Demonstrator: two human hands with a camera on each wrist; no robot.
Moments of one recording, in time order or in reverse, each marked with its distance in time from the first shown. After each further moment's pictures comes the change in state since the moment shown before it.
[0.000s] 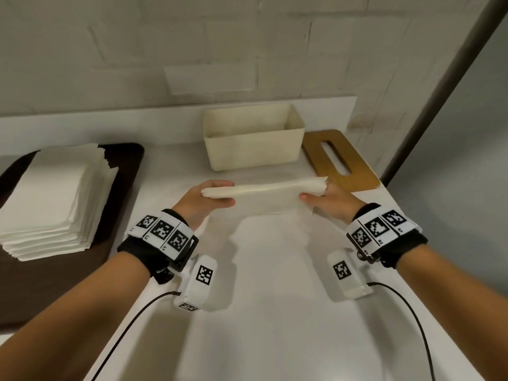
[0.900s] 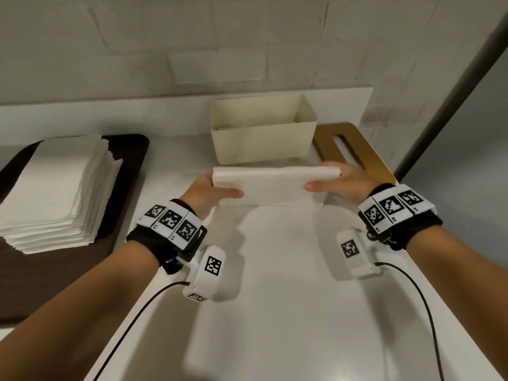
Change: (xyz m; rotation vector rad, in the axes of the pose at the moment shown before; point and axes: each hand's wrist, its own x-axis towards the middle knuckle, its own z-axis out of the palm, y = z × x) left_hand 0.017 0.001 -0.001 0.015 0.023 -0.048; right_hand 0.016 -0.015 -0.016 0.041 -0.011 -0.049
